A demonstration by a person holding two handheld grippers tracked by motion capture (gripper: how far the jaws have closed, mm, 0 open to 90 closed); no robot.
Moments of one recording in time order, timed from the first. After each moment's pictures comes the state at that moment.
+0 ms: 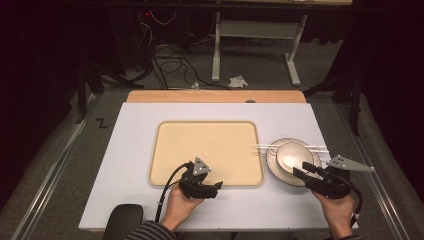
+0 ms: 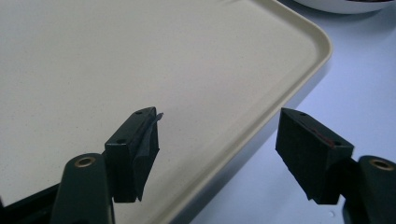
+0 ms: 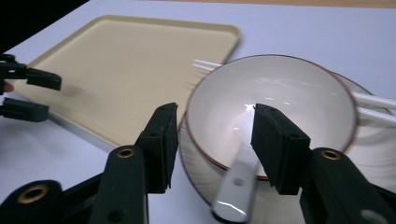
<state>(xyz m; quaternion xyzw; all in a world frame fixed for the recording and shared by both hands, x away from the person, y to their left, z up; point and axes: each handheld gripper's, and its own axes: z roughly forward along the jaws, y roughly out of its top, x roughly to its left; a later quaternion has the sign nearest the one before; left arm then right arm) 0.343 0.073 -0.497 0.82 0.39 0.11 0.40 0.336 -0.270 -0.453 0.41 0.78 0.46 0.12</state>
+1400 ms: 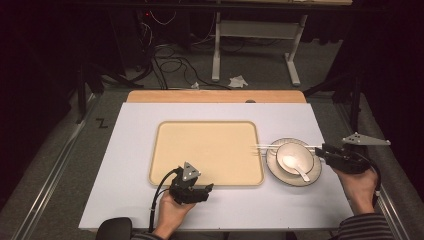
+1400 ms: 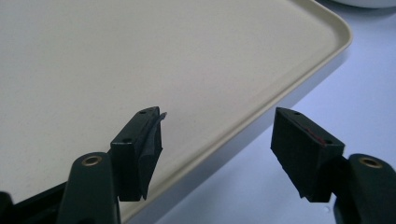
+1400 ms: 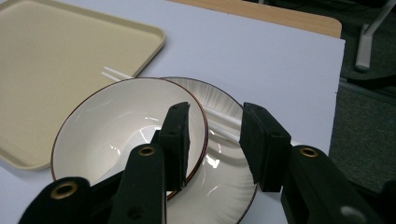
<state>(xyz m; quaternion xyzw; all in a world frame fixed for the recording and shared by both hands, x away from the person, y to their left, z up) 0.336 0.084 -0.495 0.81 0.40 0.13 0.40 0.370 -0.365 -0.420 0.49 0.75 0.40 0.18</state>
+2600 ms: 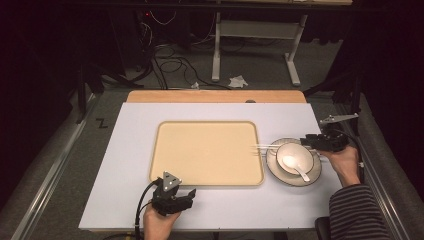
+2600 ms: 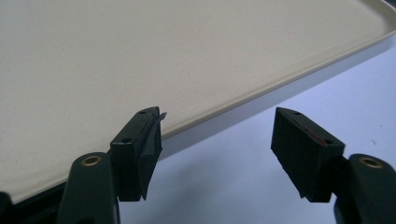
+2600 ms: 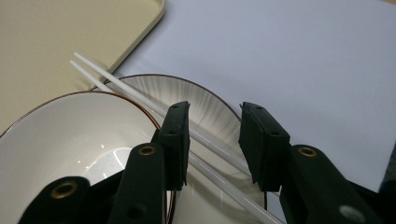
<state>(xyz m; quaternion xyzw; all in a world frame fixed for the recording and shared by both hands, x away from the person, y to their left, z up) 0.306 0.122 -0.499 0.78 0.48 0.15 0.38 0.452 -0.365 -0.427 0.46 0.81 0.33 0.17</state>
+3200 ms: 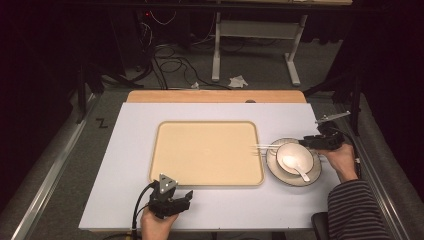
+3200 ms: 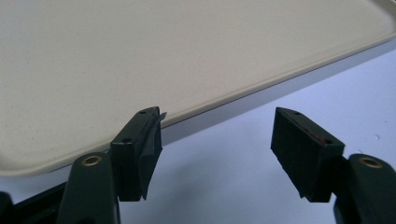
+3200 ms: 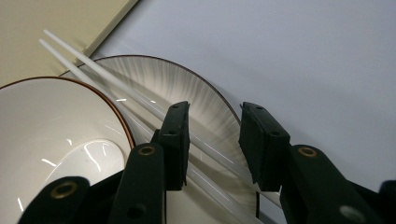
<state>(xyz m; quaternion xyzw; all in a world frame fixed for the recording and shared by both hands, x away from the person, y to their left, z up) 0.291 0.137 -0.500 0.76 0.51 0.16 0.37 0.487 -0.355 -0.439 0.44 0.83 0.32 0.12</state>
